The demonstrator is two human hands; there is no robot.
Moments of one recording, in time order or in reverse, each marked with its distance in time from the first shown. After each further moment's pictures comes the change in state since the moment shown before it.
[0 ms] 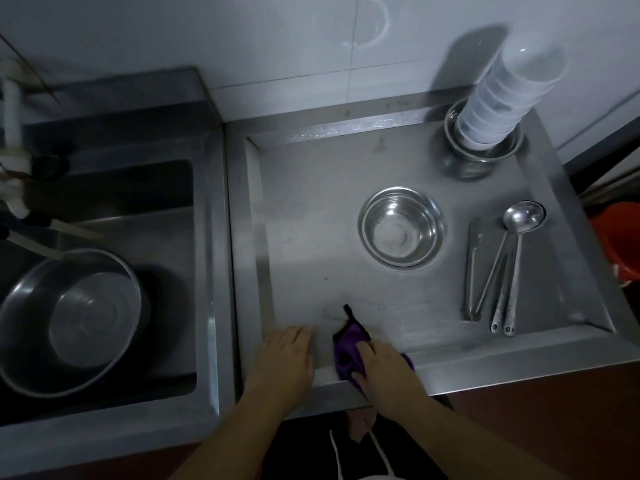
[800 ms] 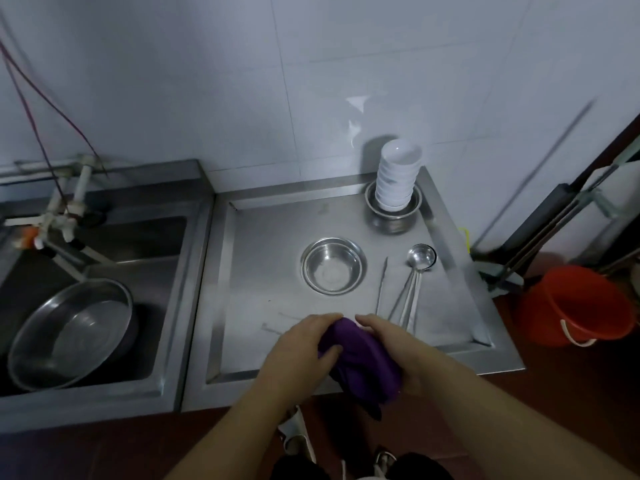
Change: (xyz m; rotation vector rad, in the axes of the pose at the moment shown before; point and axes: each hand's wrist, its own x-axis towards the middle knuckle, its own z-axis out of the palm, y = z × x) left_hand -0.080 0.250 -0.066 -0.388 0.361 0.181; right_hand -0.179 0.130 -0.167 1.509 -0.295 0.233
